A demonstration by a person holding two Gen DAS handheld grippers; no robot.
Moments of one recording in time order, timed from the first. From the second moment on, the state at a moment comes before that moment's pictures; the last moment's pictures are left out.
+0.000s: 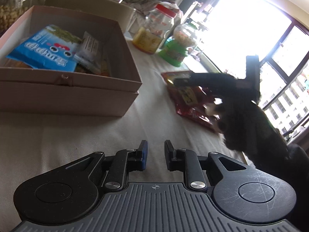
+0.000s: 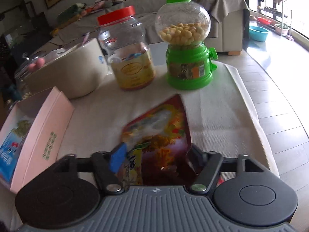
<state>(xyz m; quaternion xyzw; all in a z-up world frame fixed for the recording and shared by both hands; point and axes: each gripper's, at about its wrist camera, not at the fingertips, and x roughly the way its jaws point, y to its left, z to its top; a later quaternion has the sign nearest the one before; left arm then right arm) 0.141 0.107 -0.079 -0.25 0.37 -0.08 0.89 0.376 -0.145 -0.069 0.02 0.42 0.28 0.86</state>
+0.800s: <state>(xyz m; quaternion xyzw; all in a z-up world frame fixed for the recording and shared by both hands) 0.141 0.074 -0.075 -0.24 0.37 -0.10 0.89 0.231 -0.211 -0.053 0.10 0.44 0.38 0.81</state>
